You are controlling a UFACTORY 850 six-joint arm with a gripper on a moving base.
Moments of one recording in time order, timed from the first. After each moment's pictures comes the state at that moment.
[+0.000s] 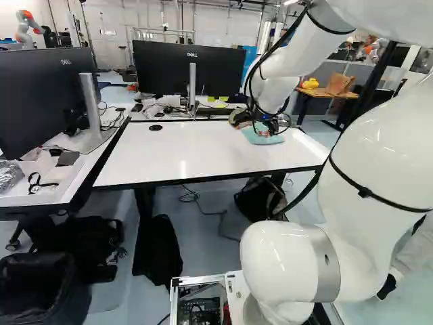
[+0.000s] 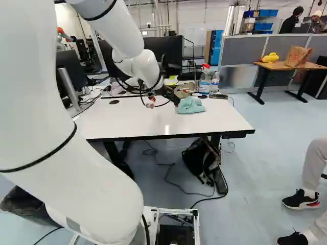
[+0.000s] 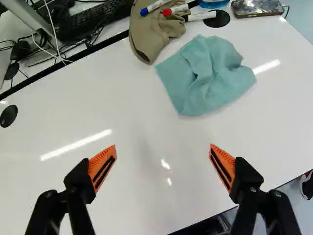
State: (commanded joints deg) arm -9.9 2.7 -43.8 10.2 -7.6 0.0
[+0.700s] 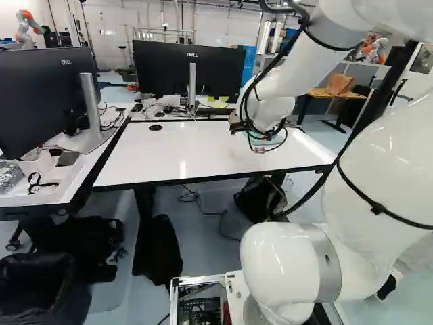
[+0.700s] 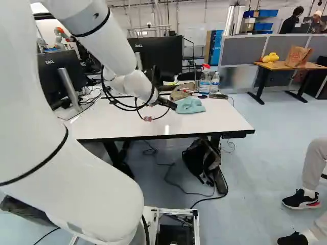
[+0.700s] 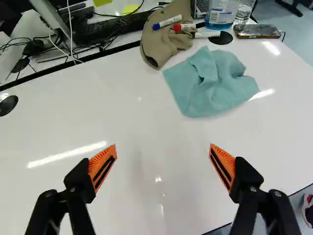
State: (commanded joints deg) arm -6.8 6.9 -31.6 7.0 10.6 0.0
